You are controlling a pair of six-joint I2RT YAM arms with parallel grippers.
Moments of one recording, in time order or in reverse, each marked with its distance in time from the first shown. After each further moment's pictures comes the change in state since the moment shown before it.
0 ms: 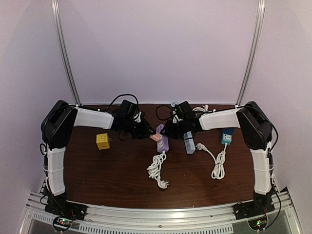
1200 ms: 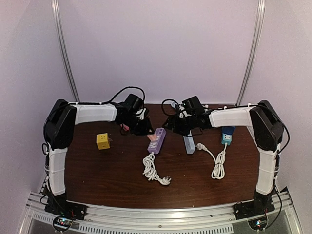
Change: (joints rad) left arm -0.039 0.036 0.227 -0.380 -0.184 0.307; right arm -0.041 -0.147 -0.099 0.014 -0.047 -0.043
